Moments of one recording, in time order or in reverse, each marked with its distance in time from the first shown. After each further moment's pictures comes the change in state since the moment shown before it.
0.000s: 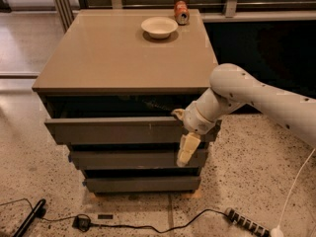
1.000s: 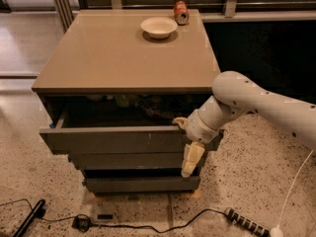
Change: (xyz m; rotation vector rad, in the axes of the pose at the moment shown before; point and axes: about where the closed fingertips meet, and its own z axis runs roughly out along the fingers) arm 0.014 0.029 0.006 -0.041 0.016 -0.026
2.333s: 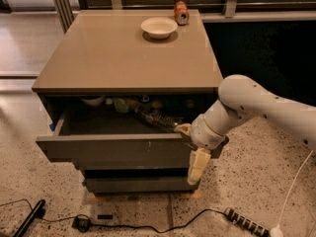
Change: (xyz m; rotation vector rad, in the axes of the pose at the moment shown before) arm 0.003 0.026 -0.005 -0.021 -0.004 -0.038
